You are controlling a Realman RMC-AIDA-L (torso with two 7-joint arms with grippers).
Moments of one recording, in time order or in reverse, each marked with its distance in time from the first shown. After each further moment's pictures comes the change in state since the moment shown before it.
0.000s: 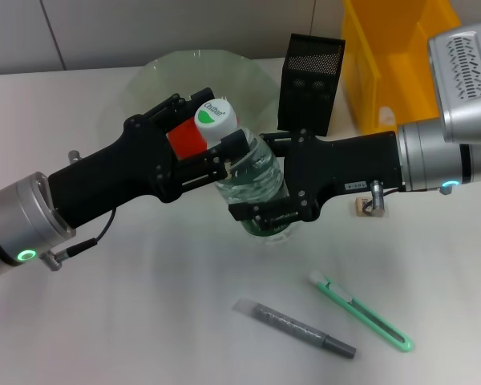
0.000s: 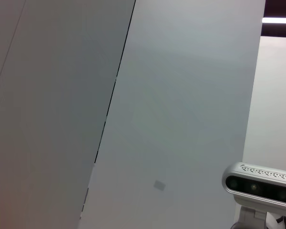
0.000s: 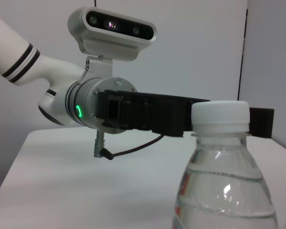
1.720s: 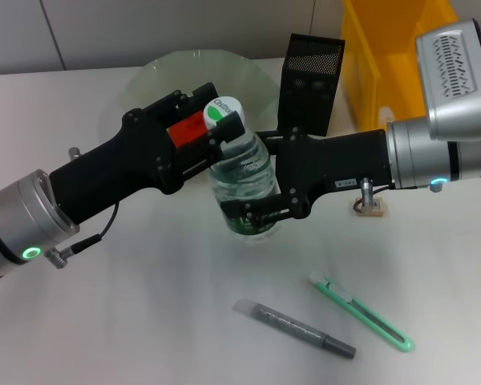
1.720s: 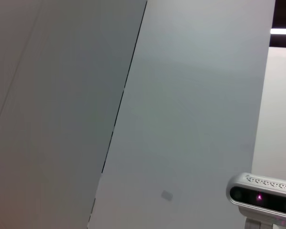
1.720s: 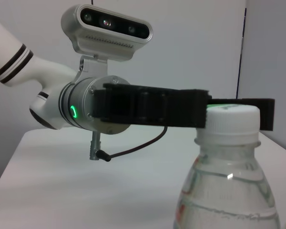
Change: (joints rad) left arm -0.013 0.001 0.006 -0.052 -0.052 -0.003 0.034; right arm 0.028 0.002 -0.002 0.038 0.001 0.026 -0.014
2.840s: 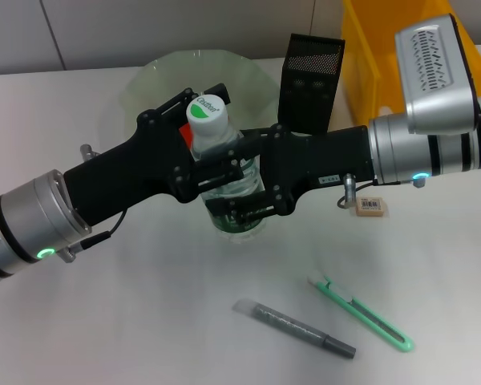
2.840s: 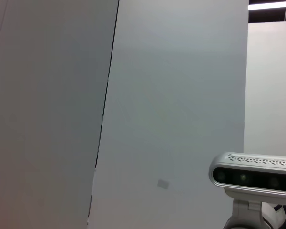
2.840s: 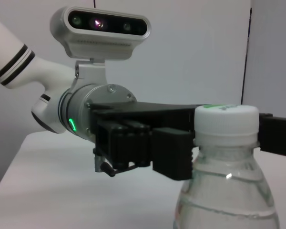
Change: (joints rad) left arm -0.026 -0.001 0.026 -0.017 0.009 -0.017 0.129; right arm 0.055 0.001 -0.004 0.065 0.006 0.027 -0.013
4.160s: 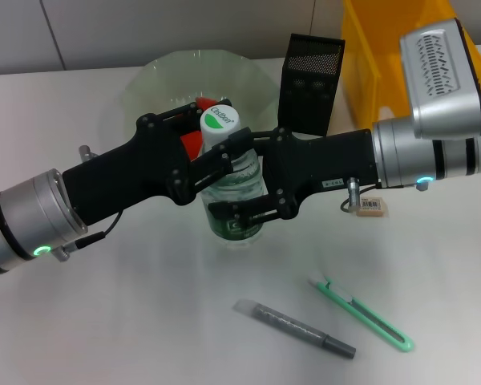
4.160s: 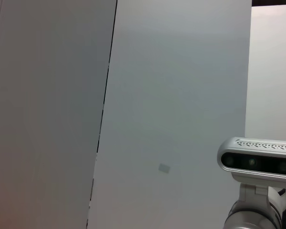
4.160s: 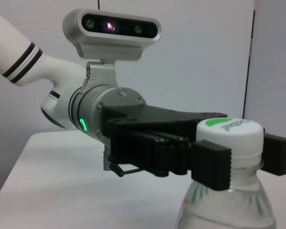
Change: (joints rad) left arm 0.011 0.005 0.038 0.049 0.003 -0.037 -0.046; right arm -0.013 0.002 0.006 -0.009 0.001 -0.019 -0.008
